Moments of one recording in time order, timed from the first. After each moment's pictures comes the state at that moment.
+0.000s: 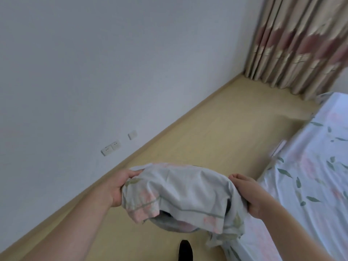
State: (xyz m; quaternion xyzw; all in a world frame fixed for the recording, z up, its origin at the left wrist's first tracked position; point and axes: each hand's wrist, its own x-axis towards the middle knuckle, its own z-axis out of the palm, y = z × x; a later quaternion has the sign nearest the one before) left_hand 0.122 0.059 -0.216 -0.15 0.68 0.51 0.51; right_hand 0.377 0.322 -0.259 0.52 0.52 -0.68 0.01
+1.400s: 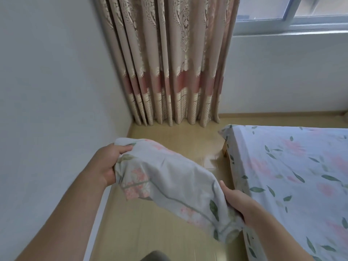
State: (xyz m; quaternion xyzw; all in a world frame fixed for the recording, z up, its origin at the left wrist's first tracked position) left_hand -0.259 1.243 -0.137 0.22 0.63 0.48 0.57; right_hand 0.088 1.211 -0.237 0.74 0.30 -0.60 -0.10
